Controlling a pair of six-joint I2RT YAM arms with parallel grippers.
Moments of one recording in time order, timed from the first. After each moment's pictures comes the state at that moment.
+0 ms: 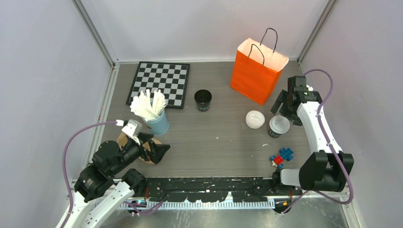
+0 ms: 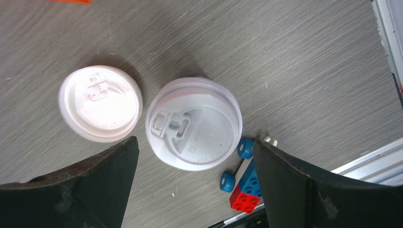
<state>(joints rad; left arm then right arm) -0.65 0.23 0.74 -0.74 0.07 -0.29 -0.08 1.33 1.14 -0.96 0.24 0.47</state>
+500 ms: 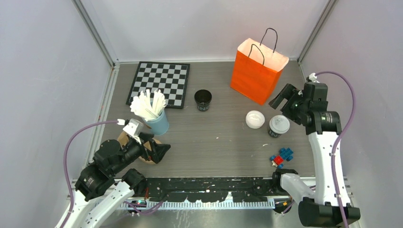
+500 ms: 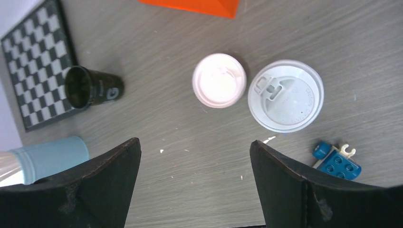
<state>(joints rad) -0.65 0.24 0.74 -0.74 0.07 -0.29 -0.08 0.97 1.19 -0.96 -0.09 0.52</state>
